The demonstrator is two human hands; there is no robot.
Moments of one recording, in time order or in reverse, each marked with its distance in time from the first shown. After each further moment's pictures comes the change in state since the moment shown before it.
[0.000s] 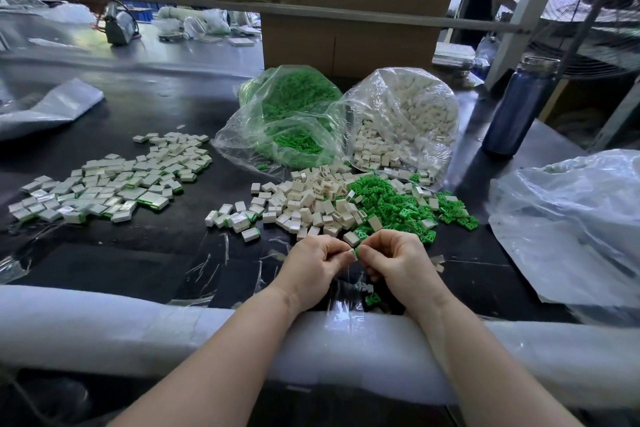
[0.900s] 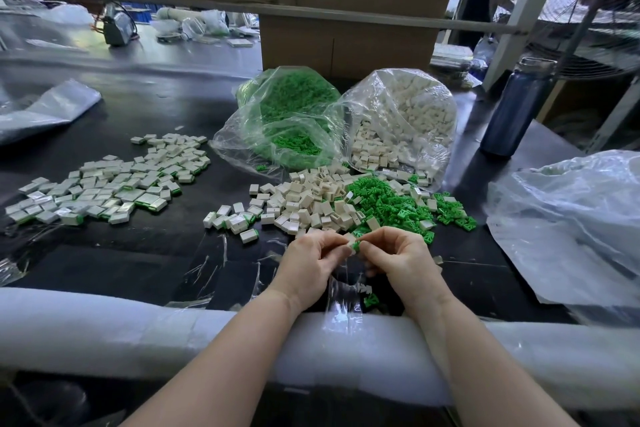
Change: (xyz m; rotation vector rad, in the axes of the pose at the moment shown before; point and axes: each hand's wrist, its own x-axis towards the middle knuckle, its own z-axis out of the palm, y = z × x) left_hand 0.000 0.001 0.001 -0.047 0.114 0.025; right_hand 0.001 0.002 -0.002 0.195 0.012 0.000
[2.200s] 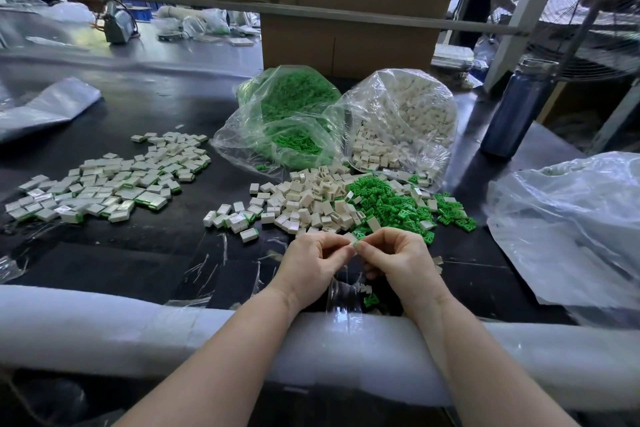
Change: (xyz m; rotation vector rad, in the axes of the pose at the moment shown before) left_hand 0.000 0.005 0.001 -0.086 -0.038 -0.033; right_hand 0.001 0.004 0.001 0.003 -0.003 -0.020
